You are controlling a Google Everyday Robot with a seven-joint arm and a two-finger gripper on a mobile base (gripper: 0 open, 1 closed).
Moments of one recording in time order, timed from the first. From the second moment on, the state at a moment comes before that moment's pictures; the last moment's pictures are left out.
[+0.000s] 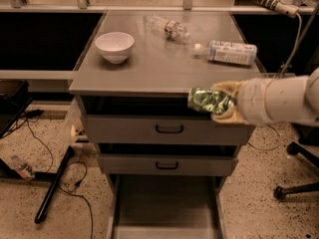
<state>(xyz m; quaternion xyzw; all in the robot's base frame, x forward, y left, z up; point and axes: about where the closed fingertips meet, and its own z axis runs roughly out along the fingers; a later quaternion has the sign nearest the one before) 0.532 -0.161 0.855 -0.69 0.58 -0.10 0.43</state>
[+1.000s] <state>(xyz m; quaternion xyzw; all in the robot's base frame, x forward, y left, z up) 0.585 -0.157 0.950 -0.74 0.54 -0.04 0.39</state>
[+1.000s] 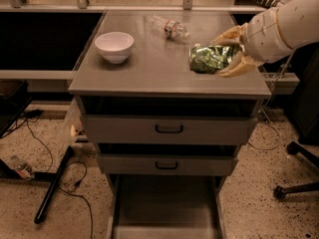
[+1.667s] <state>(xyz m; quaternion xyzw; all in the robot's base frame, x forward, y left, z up) 0.612 -0.152 0.949 -0.74 0.54 -0.03 0.40</state>
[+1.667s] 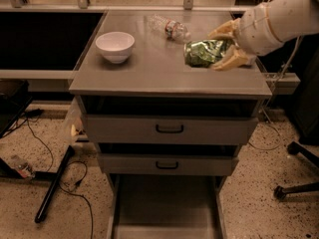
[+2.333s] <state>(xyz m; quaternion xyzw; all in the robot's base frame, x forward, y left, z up) 0.692 -0.142 0.934 -0.72 0.55 0.02 0.41</state>
